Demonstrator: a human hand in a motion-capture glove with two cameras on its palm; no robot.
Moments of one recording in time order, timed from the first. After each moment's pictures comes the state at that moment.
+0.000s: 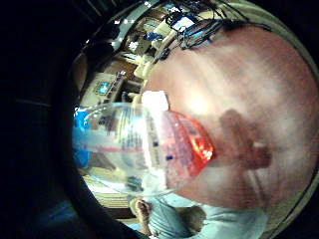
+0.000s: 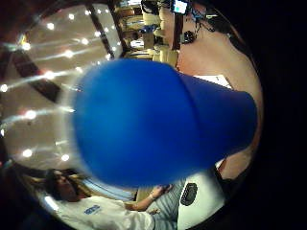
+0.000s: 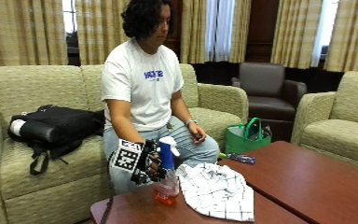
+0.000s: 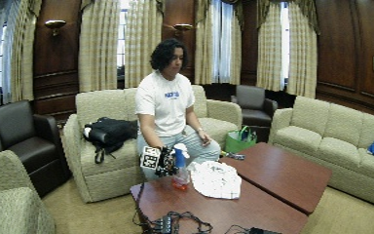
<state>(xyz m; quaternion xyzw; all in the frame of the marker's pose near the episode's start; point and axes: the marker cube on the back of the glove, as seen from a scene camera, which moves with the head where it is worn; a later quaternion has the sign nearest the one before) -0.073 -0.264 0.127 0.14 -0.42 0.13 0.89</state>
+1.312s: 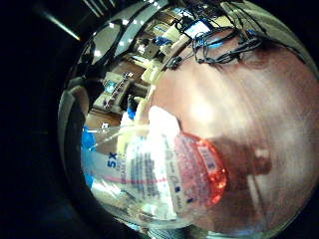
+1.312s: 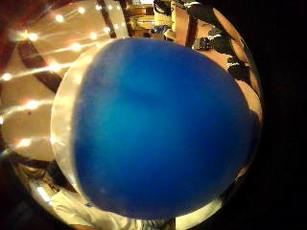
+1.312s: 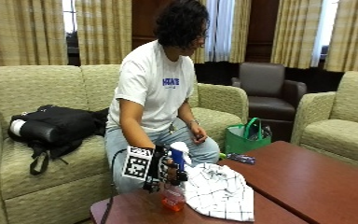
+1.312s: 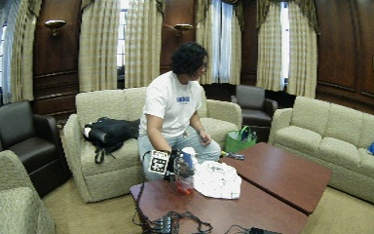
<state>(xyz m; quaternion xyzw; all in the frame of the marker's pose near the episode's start) -0.080 -0.337 0.127 0.18 -0.44 0.11 0.87</state>
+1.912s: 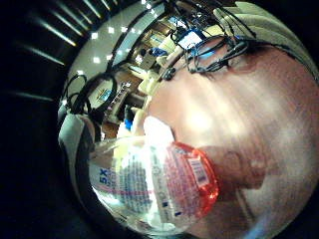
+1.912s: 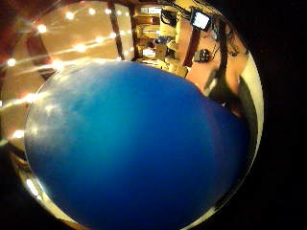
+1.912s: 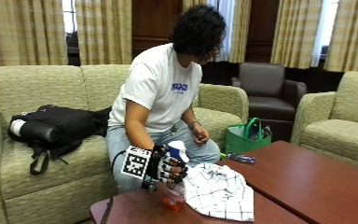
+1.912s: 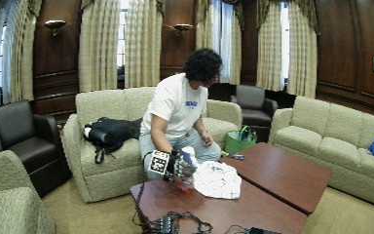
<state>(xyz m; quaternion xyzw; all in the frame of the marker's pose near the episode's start) -0.080 -0.335 0.132 0.26 -0.41 0.13 0.87</state>
